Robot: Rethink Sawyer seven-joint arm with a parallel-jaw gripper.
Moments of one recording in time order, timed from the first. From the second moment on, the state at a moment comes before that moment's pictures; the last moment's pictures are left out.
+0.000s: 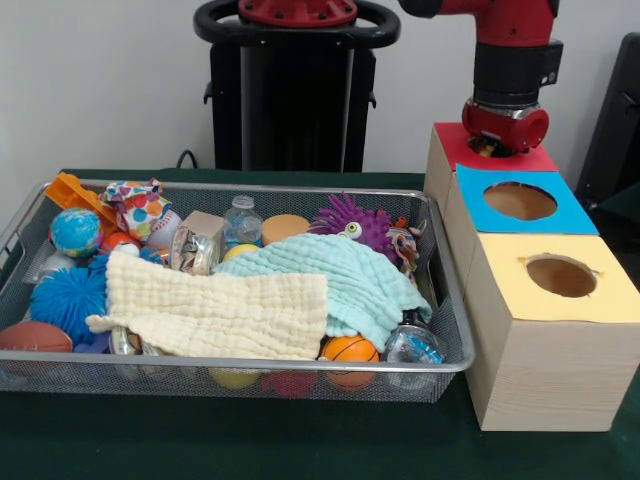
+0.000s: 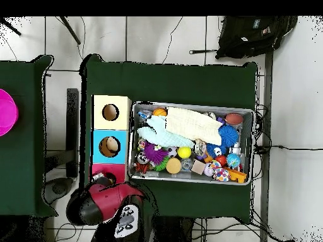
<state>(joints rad) 0.13 -0.65 0.03 2.04 -0.18 0.03 3.14</state>
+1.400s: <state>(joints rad) -0.09 -0.85 0.18 2.16 -0.18 0.23 3.14</state>
